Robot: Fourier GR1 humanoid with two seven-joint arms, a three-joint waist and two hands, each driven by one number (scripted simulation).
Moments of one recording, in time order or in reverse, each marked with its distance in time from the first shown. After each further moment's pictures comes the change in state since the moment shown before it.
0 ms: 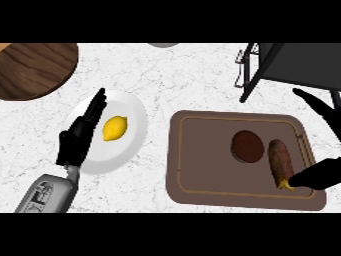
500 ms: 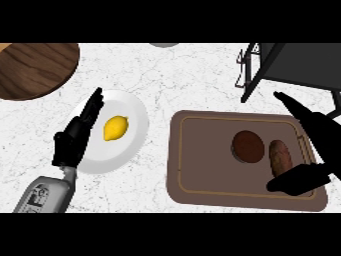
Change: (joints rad) left arm 0.018 -0.019 0.046 -0.031 -0.039 -0.039 0.014; right arm -0.040 0.177 0.025 -0.094 0.165 0.077 0.202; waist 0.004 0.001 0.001
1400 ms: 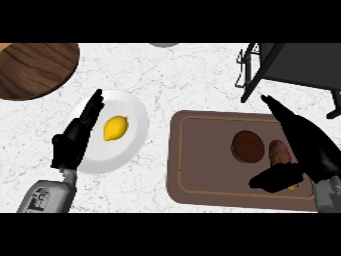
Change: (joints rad) left arm 0.028 -0.061 0.063 -0.036 -0.066 -0.066 0.016; right arm 0.026 0.259 -0.047 0.015 0.249 0.128 0.030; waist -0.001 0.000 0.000
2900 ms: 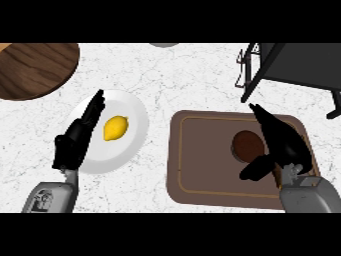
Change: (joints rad) left arm 0.010 -0.067 0.061 -0.020 -0.078 -0.061 0.017; right arm 0.032 0.194 -0.072 0.277 0.309 0.044 -0.215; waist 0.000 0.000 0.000
